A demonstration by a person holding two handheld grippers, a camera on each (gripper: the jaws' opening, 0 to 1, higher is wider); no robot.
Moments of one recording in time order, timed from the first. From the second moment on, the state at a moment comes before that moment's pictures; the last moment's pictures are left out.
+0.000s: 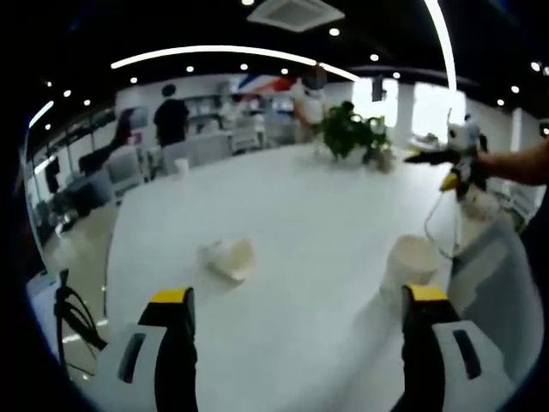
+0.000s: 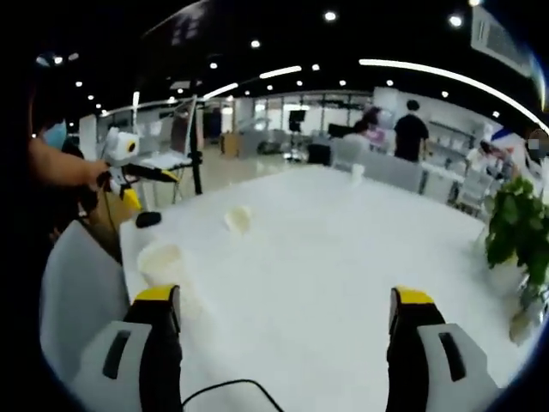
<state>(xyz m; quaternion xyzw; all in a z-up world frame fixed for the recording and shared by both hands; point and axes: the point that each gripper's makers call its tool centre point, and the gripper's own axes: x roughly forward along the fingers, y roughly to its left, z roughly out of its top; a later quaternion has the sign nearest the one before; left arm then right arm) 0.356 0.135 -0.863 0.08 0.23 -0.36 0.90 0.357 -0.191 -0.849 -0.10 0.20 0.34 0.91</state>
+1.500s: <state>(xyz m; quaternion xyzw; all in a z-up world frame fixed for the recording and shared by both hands) 0.477 0.113 -0.882 0.24 0.29 -0.45 0.81 0.345 -0.184 -0.865 -0.07 0.21 0.34 0.92</state>
